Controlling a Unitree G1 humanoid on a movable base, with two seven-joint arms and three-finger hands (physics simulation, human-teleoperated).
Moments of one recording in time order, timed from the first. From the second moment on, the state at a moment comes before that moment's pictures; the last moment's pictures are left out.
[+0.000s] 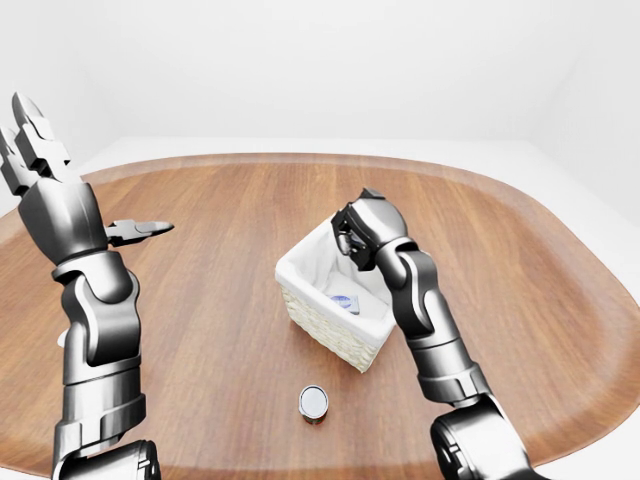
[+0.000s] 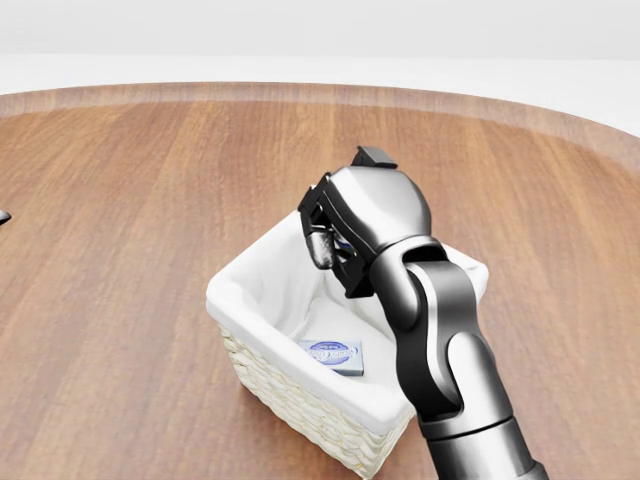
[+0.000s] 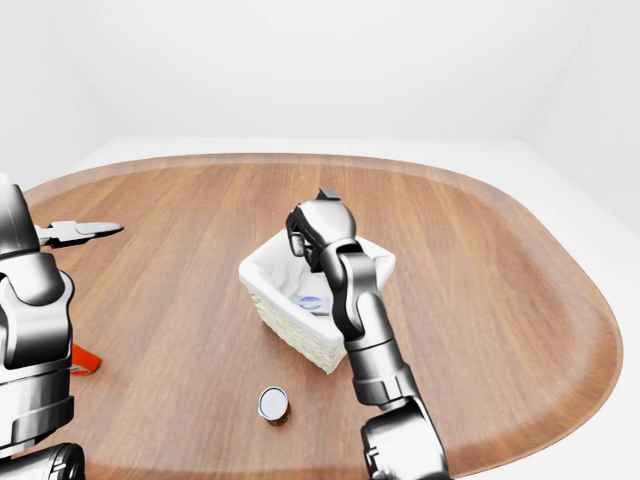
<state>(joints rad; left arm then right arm) -0.44 0.45 0.31 0.03 0.63 0.09 0.33 -0.60 0.01 0.09 0.14 -1.15 0.09 0.30</state>
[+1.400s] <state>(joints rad) -0.44 0.45 0.31 0.03 0.62 0.09 0.33 -0.54 0.02 0.11 0.22 -1.19 0.09 0.32</state>
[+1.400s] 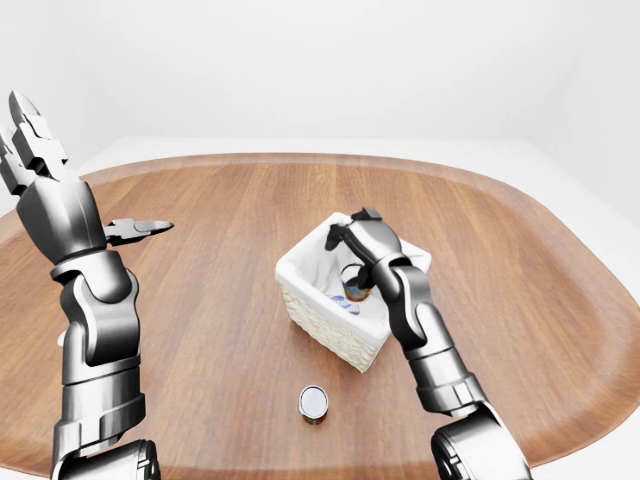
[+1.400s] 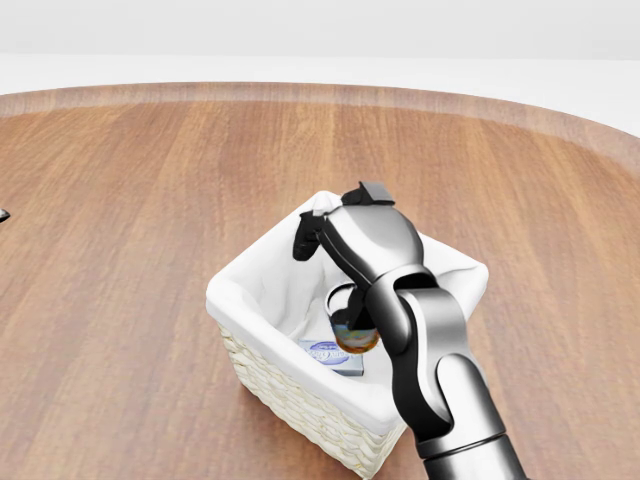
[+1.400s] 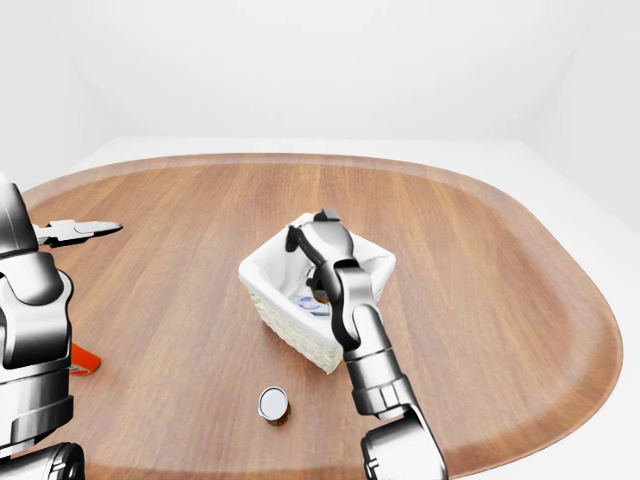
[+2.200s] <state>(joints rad) -0.44 0.45 0.31 0.03 0.62 0.09 0.33 -0.68 0.03 0.07 0.03 -1.33 0.09 0.42</state>
